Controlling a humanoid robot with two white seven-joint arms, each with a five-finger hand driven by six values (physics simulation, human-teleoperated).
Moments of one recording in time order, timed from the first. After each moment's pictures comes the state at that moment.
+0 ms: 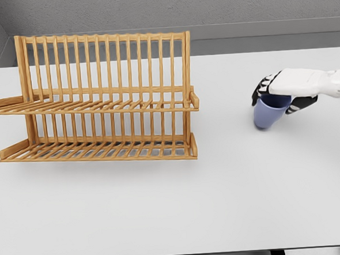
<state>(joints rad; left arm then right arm) 0.06 0.00 -0.22 -0.18 0.12 -0.01 -0.15 -0.79 -0.92 0.80 -1.34 0.29 -0.61 0.53</state>
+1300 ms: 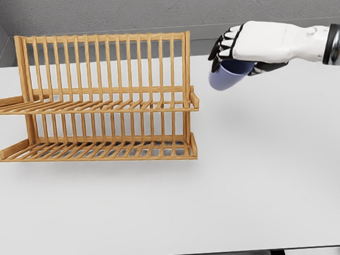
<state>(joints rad) 0.06 0.00 -0.22 -0.18 0.12 -0.01 -0.15 -0.92 -0.82 0.70 -1.58 0.30 -0.61 0.53</state>
